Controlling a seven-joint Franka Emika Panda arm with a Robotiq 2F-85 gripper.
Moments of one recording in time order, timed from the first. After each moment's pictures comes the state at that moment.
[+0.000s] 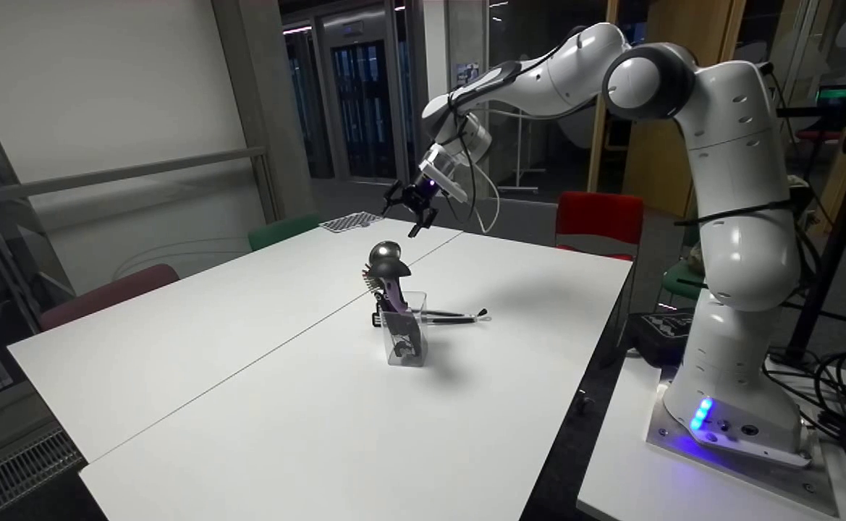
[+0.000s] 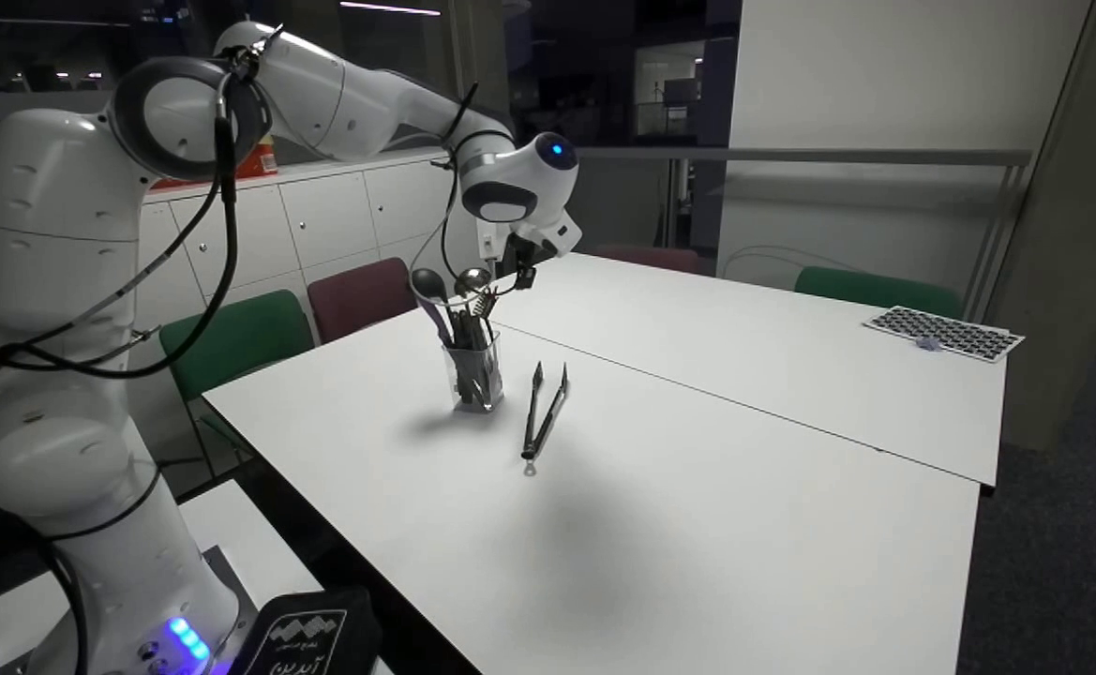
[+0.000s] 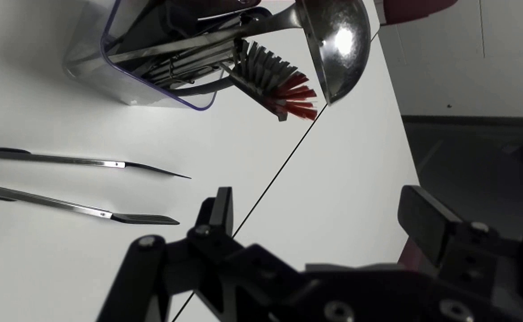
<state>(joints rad) -0.09 0.35 -0.03 -1.71 0.90 2.14 0.02</state>
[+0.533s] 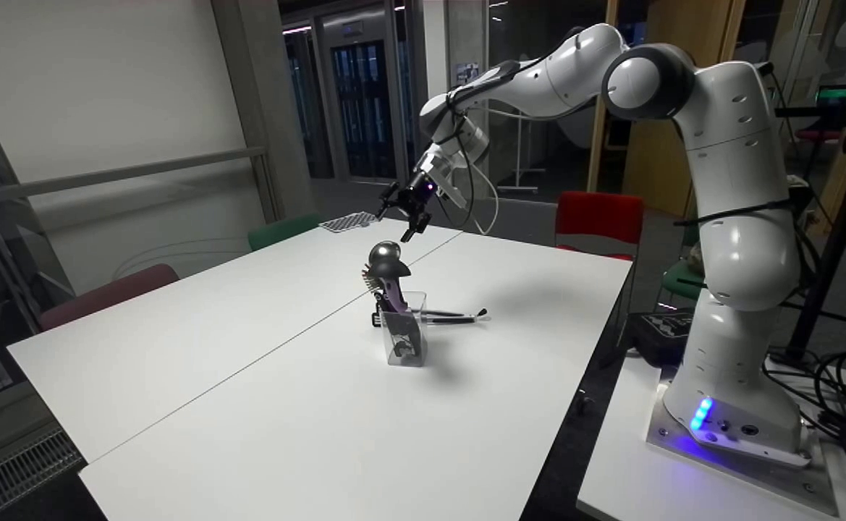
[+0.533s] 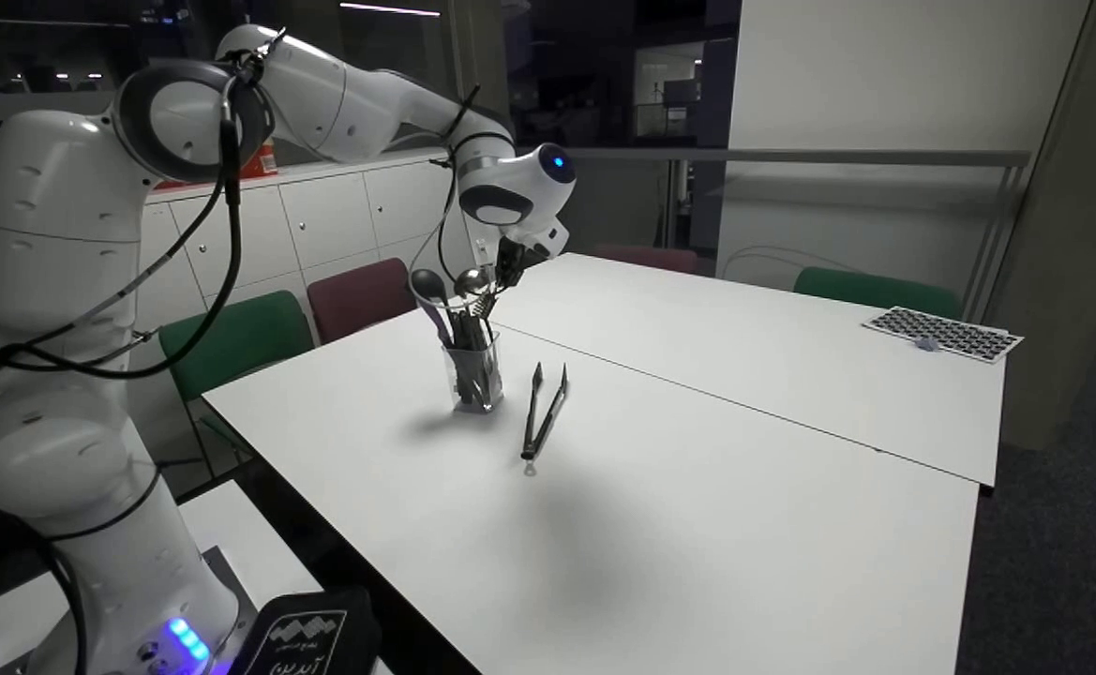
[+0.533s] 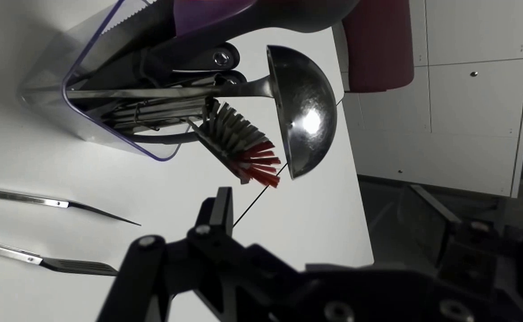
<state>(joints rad) -0.10 0.36 -0.01 -1.71 0.97 2.01 -0.16</state>
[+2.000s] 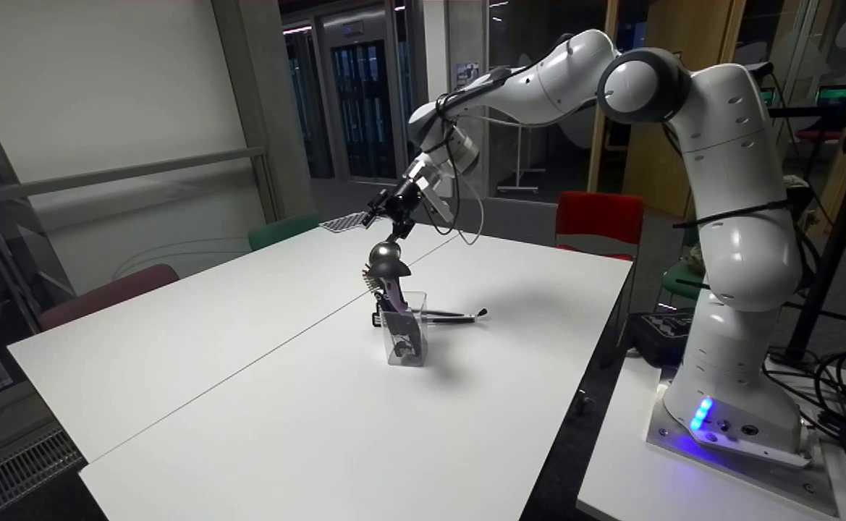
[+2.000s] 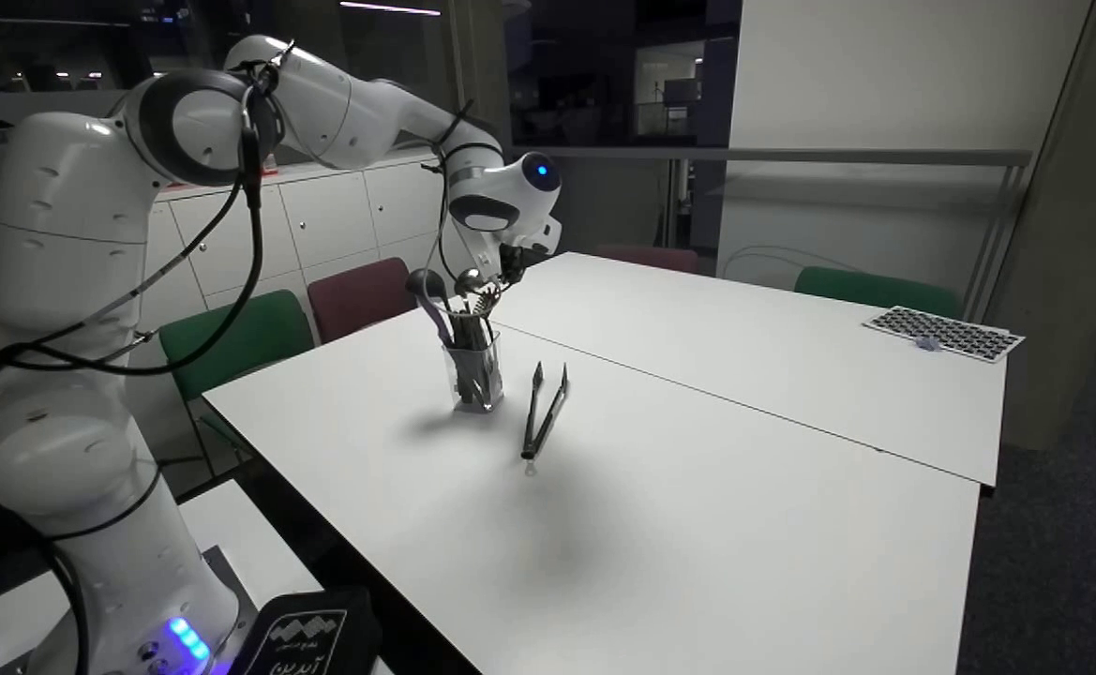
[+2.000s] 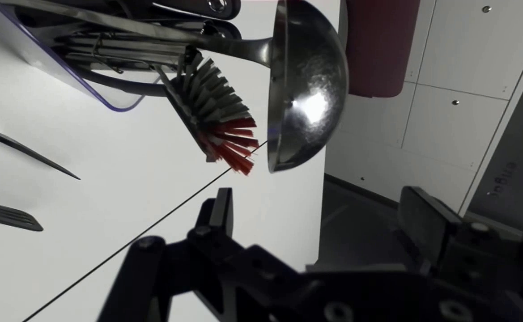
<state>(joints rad) -0.07 0.39 0.03 -1.70 1.03 2.16 -0.42</state>
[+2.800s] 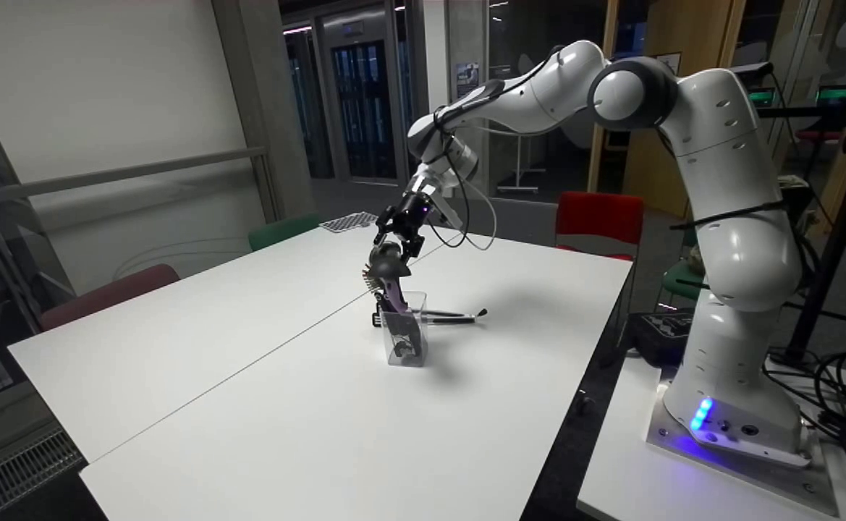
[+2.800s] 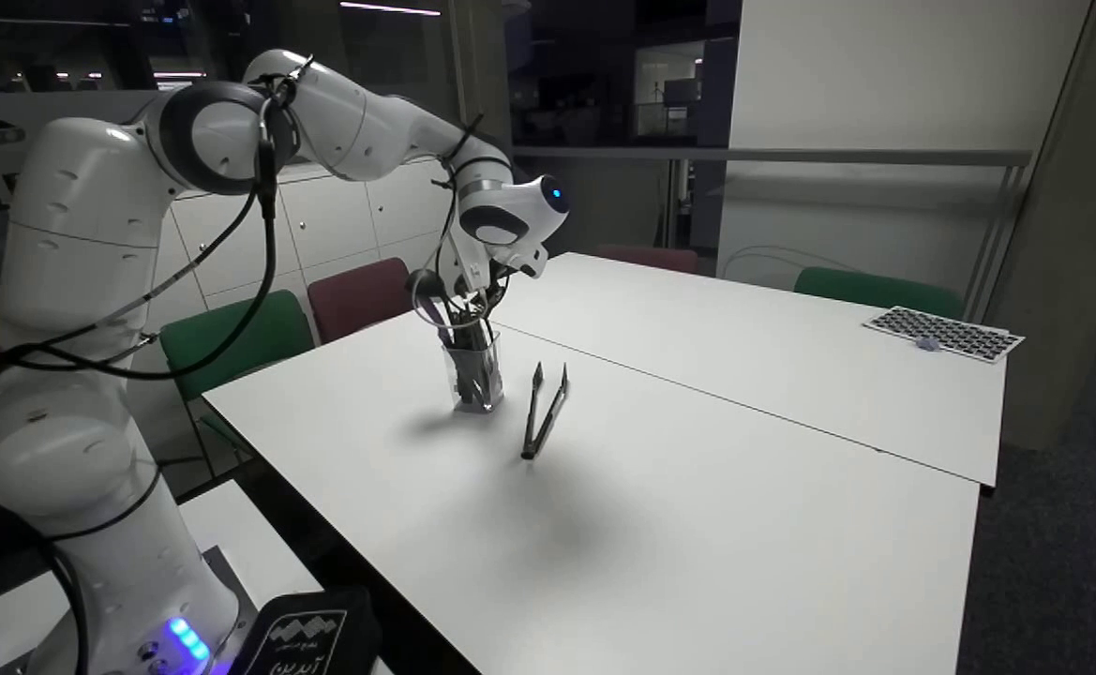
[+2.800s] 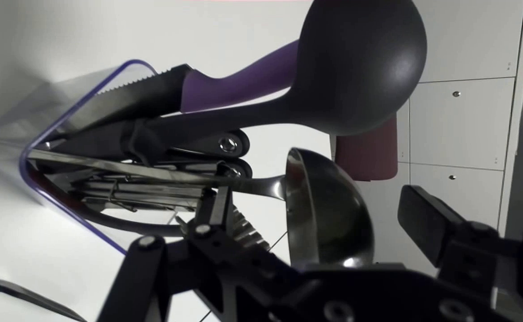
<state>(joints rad) -0.07 0.44 0.02 -1.68 0.96 1.87 -0.32</state>
